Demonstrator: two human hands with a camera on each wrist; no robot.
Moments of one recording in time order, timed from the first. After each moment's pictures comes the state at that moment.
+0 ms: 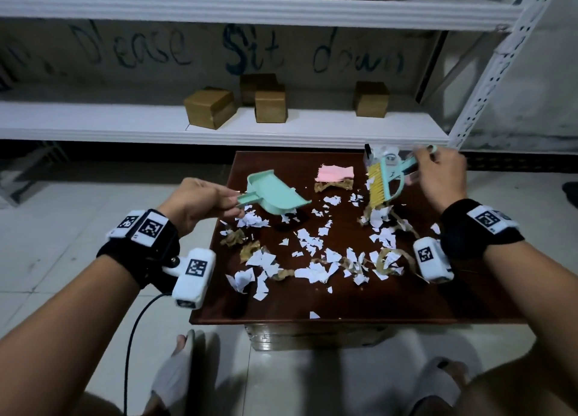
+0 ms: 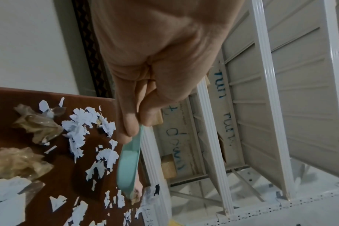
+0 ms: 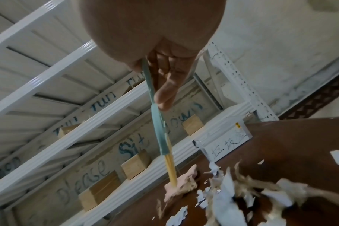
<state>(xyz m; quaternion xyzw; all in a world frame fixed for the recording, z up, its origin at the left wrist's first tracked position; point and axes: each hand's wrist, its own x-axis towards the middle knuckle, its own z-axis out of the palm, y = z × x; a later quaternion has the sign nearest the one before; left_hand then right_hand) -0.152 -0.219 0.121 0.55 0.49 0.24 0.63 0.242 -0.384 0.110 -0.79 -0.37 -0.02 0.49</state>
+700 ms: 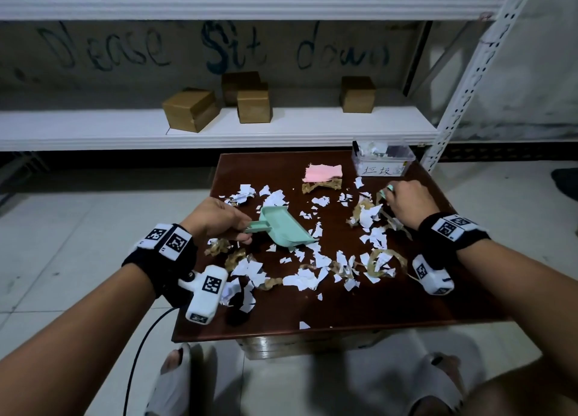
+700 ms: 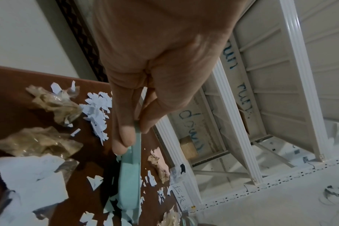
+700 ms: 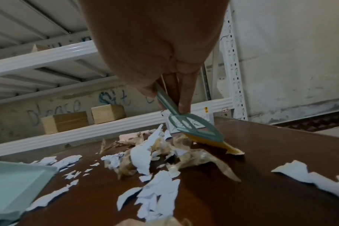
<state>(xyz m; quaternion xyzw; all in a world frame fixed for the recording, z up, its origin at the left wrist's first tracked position) -0.100 -0.213 0.080 0.61 0.51 0.12 0.60 0.265 -0.379 0.042 -0.87 -0.47 -0.02 0.12</state>
